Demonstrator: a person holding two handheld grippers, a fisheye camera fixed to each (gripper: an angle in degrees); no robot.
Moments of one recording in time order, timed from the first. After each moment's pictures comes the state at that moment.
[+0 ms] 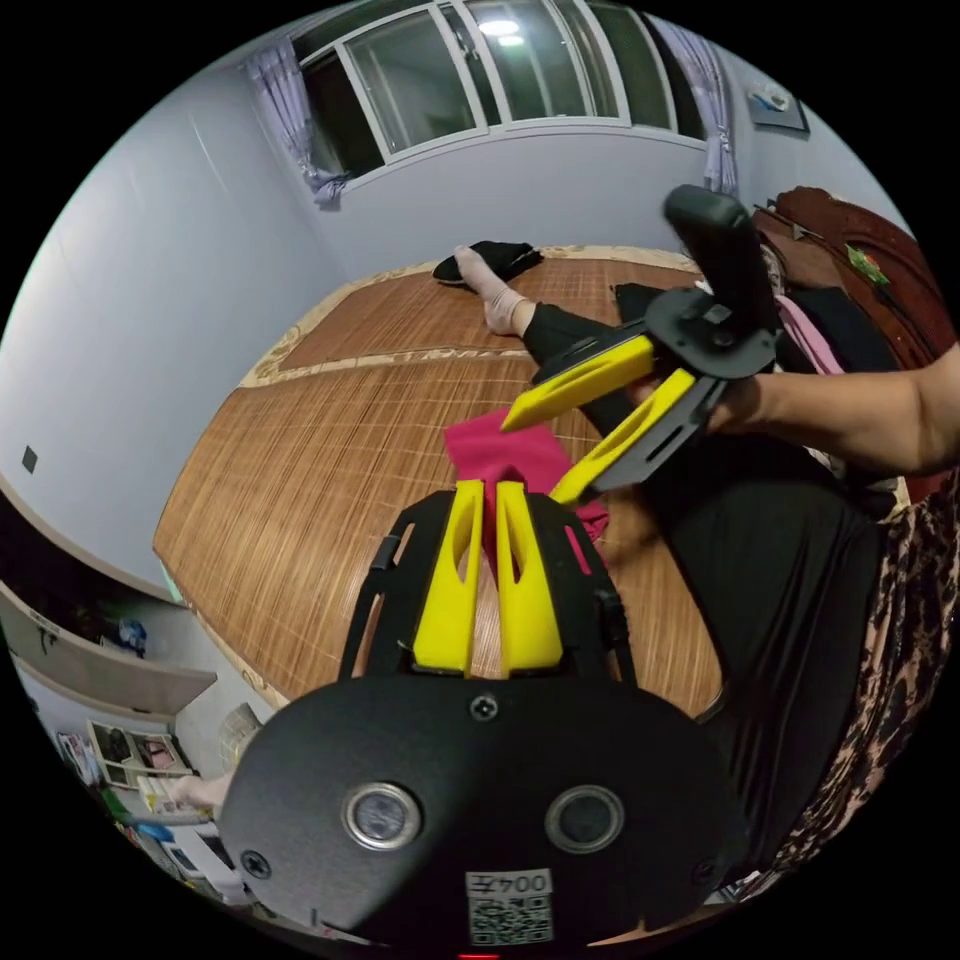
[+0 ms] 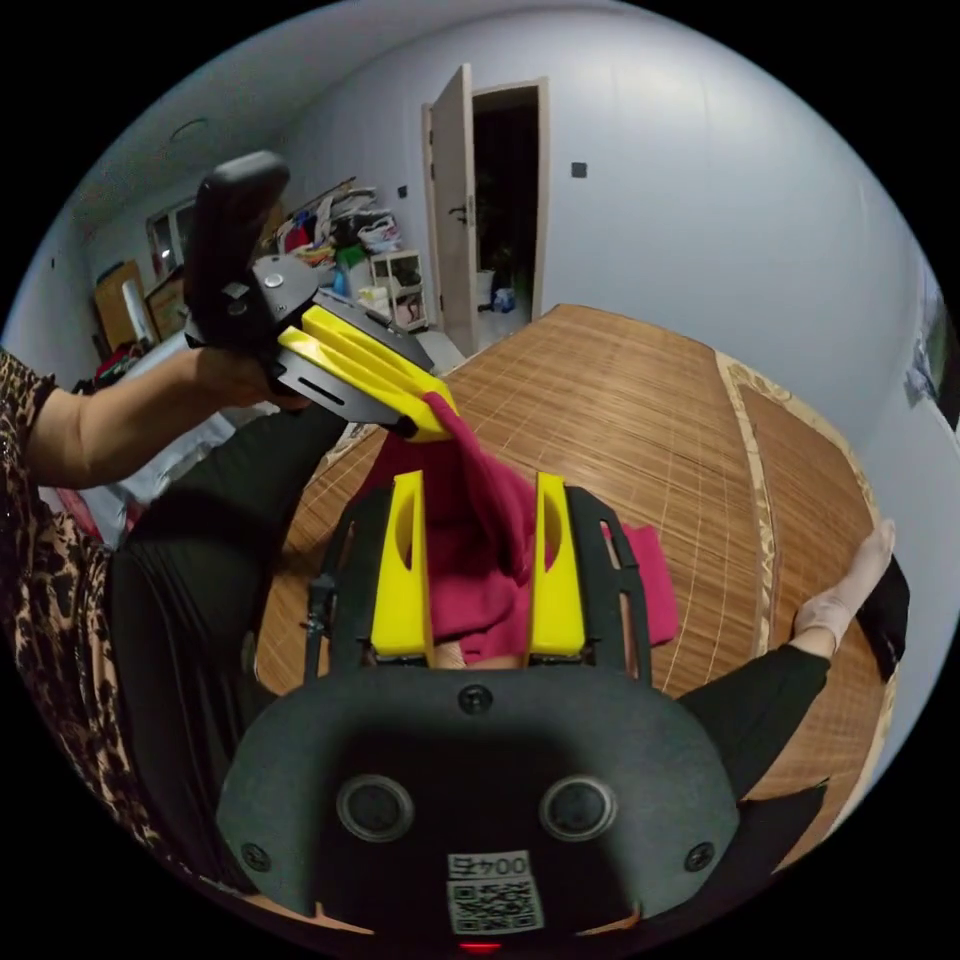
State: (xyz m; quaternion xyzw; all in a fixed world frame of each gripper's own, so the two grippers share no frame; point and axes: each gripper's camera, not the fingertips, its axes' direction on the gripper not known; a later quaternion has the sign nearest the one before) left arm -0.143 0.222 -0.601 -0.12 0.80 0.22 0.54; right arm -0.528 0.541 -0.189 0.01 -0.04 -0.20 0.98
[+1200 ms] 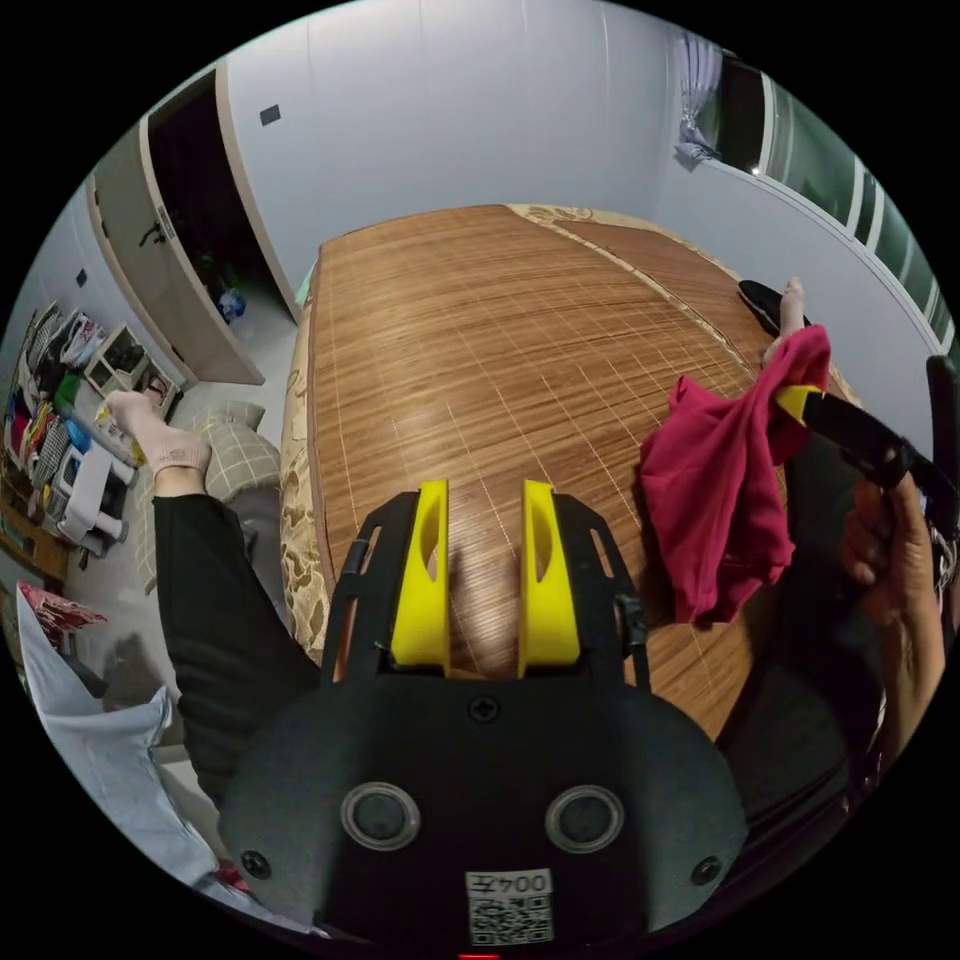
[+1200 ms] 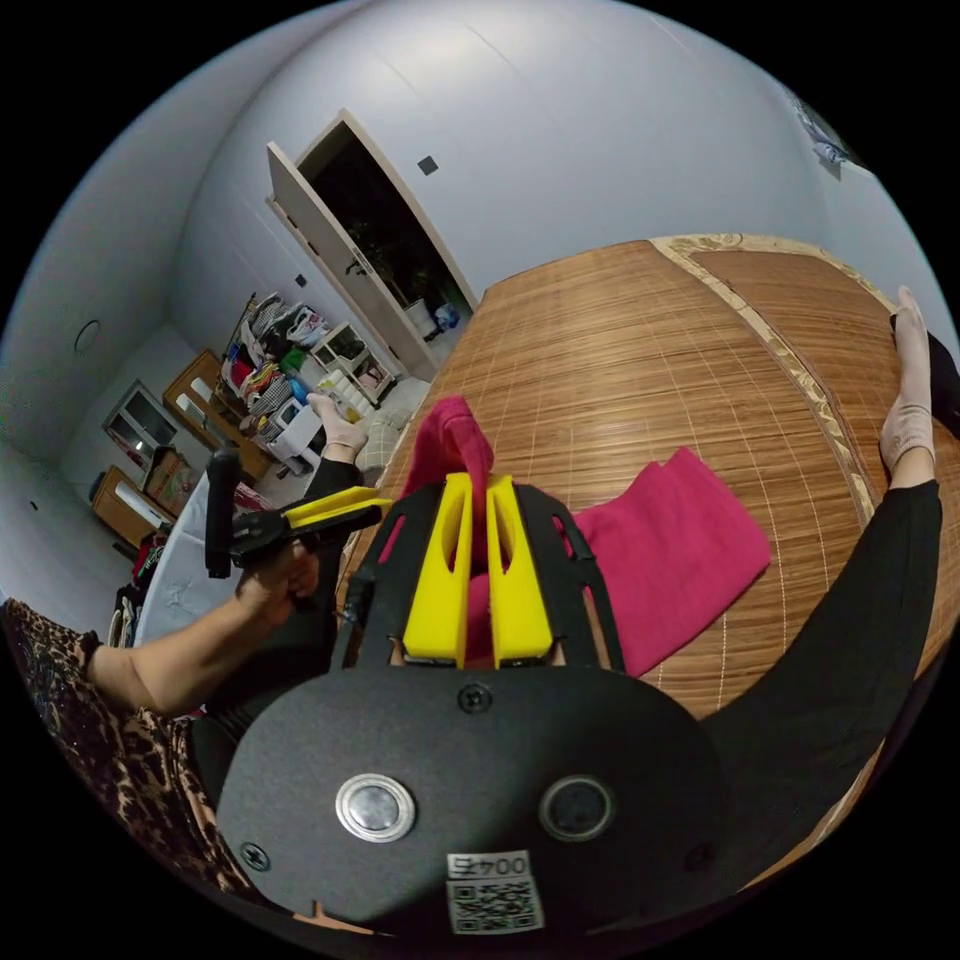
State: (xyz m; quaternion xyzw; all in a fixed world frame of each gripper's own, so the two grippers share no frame) left arm -0.128 0.416 -0.516 -0.46 0.58 0.06 0.67; right arm -0.532 0.480 -0.226 0.02 -0.12 0.06 0.99
